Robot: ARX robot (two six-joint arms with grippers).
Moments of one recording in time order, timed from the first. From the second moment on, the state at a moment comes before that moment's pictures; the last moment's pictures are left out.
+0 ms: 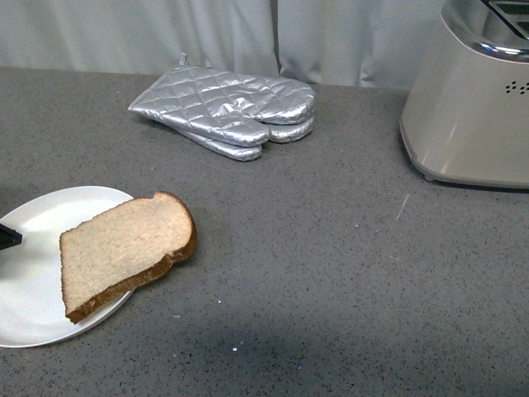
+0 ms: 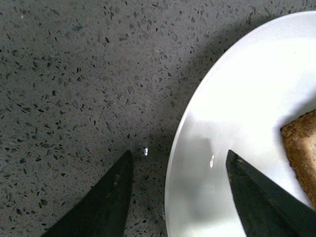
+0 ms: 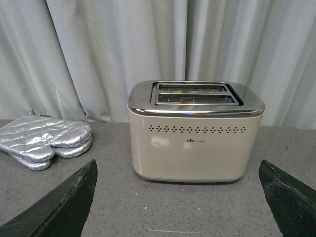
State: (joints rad) left arm 0.31 1.98 0.76 0.10 0.36 0.25; right arm 0.23 0.03 0.01 0.03 0.23 -0.01
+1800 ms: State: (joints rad) left arm -0.52 2.20 1.11 0.23 0.29 -0.48; right arm 0.23 0.03 0.01 0.03 0.23 -0.01
